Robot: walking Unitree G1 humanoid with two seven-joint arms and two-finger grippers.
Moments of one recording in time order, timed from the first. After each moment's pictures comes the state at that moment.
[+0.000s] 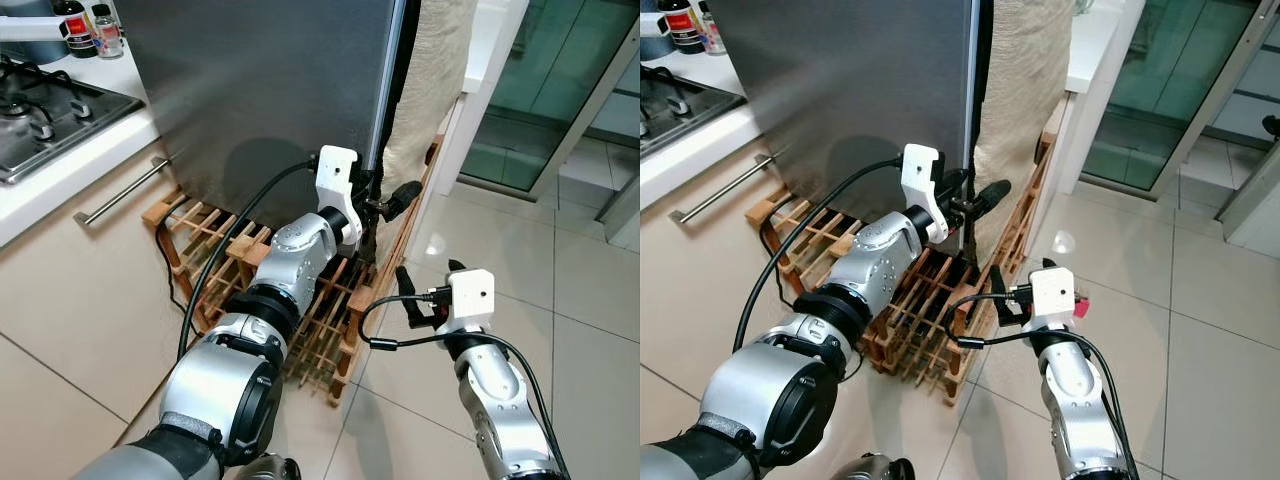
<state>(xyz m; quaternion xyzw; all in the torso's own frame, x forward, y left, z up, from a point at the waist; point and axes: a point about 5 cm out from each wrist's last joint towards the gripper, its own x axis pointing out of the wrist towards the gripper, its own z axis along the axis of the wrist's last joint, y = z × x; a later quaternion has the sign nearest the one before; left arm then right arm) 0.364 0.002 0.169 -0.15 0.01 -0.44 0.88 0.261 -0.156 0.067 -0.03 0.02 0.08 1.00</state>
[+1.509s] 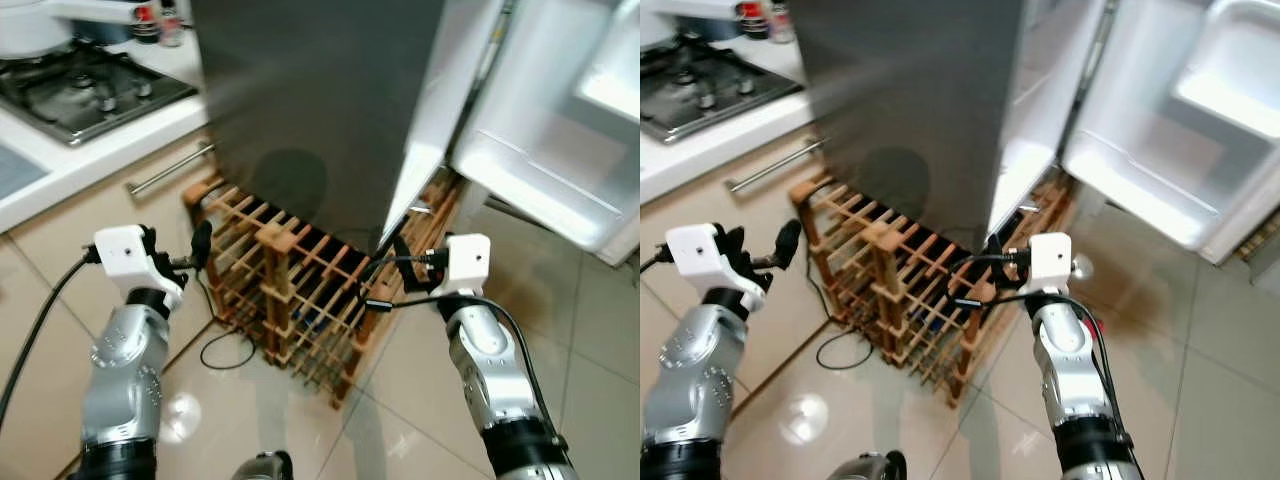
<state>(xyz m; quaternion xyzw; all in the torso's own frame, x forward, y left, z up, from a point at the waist) 0.276 0.211 0.112 -0.05 0.01 0.05 1.00 0.308 -0.140 0.091 0.02 0.00 0.09 1.00</state>
